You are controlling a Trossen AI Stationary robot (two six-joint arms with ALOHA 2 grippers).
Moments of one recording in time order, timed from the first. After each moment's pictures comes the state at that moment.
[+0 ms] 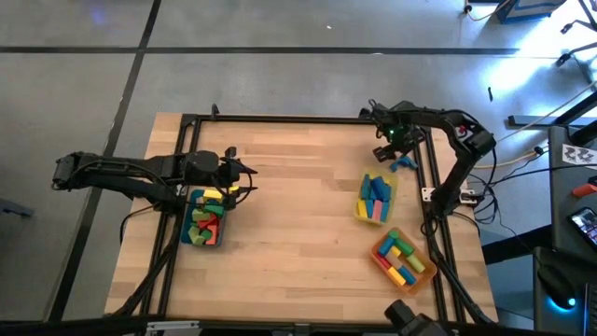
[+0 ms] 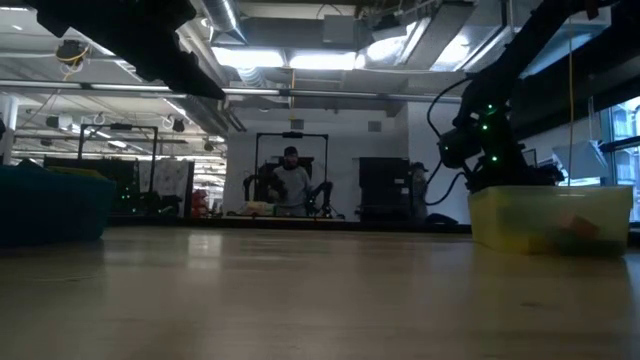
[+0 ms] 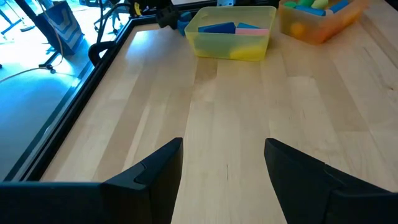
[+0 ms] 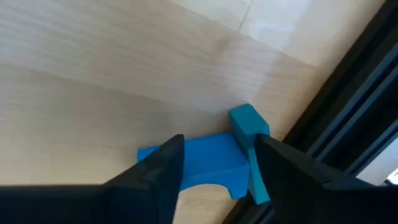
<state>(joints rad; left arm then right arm) 0.07 0.83 0.56 -0.21 -0.12 0.14 -0.94 1.76 1.03 -1.06 0.15 0.25</state>
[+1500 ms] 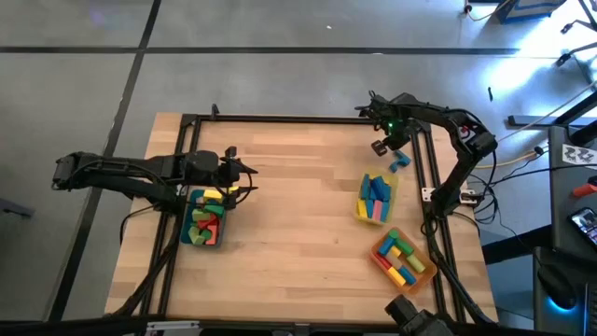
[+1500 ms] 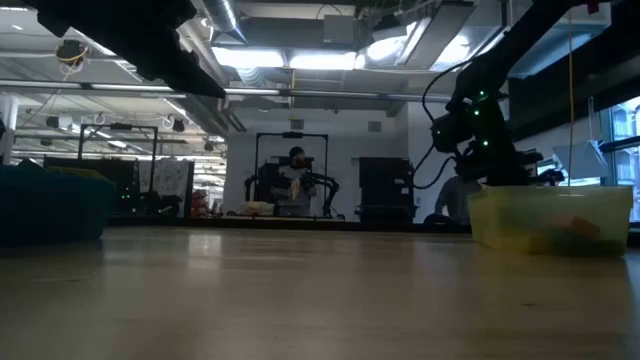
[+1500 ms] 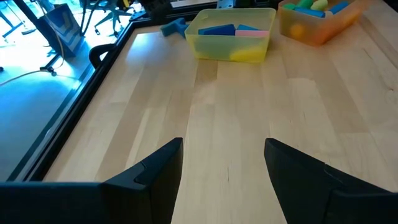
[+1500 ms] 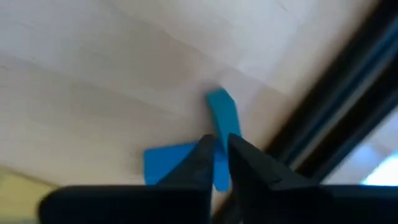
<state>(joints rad) 0.07 0.83 0.56 -0.20 -0.12 0.15 -0.94 1.73 1.14 -1.13 0.18 0.16</state>
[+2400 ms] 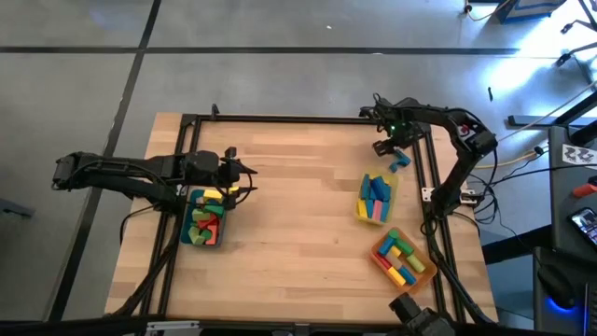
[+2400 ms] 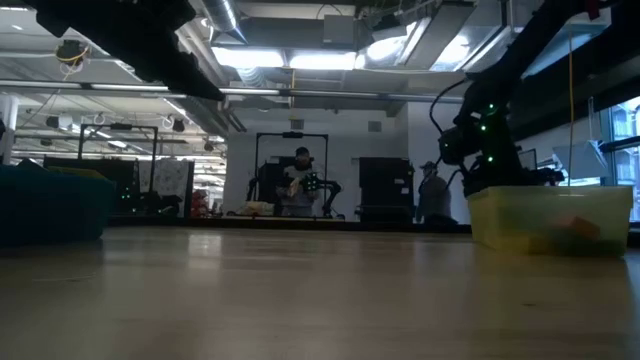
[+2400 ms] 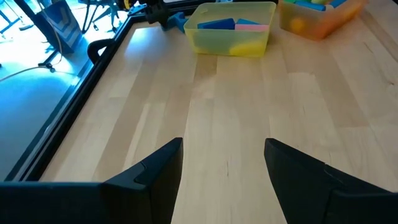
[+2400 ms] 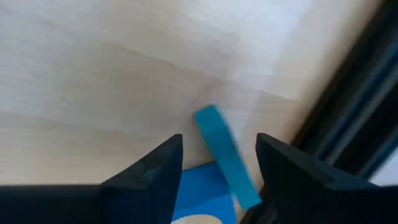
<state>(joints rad) 0.07 0.83 0.56 -0.22 -0.12 0.15 -0.99 1.74 1.05 -1.00 0.17 0.23</state>
